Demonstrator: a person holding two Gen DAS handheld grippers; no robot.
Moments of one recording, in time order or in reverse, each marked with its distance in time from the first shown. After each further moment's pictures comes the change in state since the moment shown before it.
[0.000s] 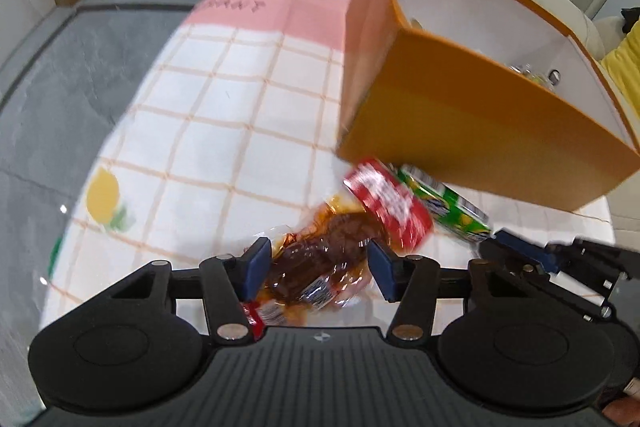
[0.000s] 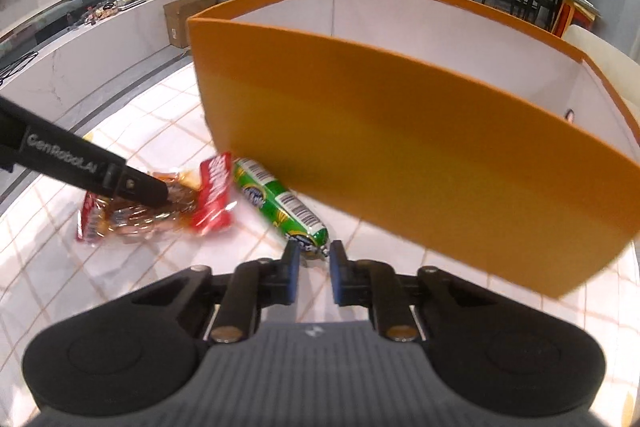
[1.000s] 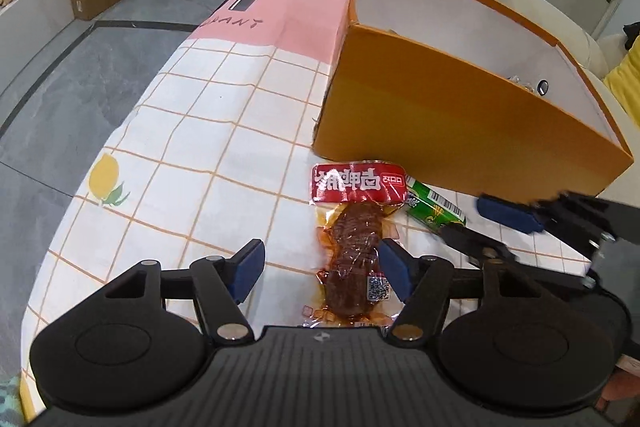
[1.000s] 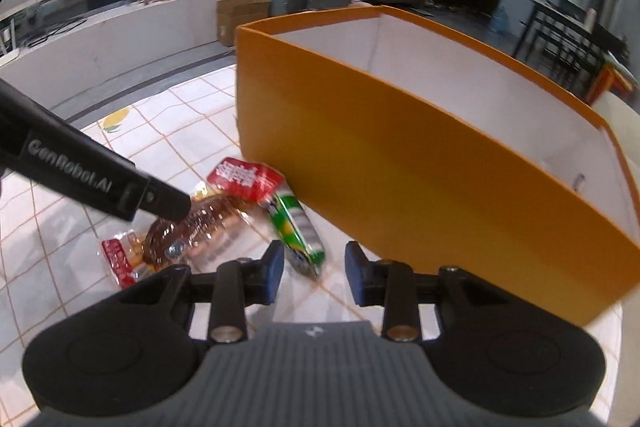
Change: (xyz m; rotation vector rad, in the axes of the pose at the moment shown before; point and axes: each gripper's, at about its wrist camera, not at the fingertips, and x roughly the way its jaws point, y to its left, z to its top) left arm -0.011 -0.024 -0.024 -0.019 -0.106 0.042; right arm 0.008 0.004 0.011 -0.217 -0.071 0.074
